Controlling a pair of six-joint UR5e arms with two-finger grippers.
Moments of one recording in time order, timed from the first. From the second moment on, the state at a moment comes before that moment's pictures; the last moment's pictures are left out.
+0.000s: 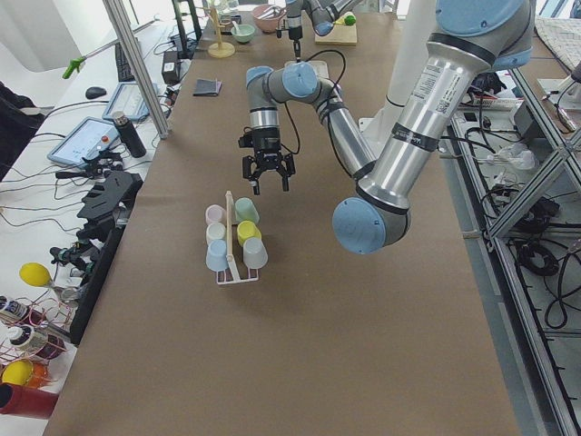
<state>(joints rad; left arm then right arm) -0.93 -2.02 -2.06 -0.53 -1.64 0.32 0.99 -1.62 1.54 -0.90 2.42 0.73</state>
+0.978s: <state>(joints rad) -0.66 -1.98 -2.13 -0.63 -1.50 0.33 0.70 -1.07 1.52 -1.20 2.23 1.10</state>
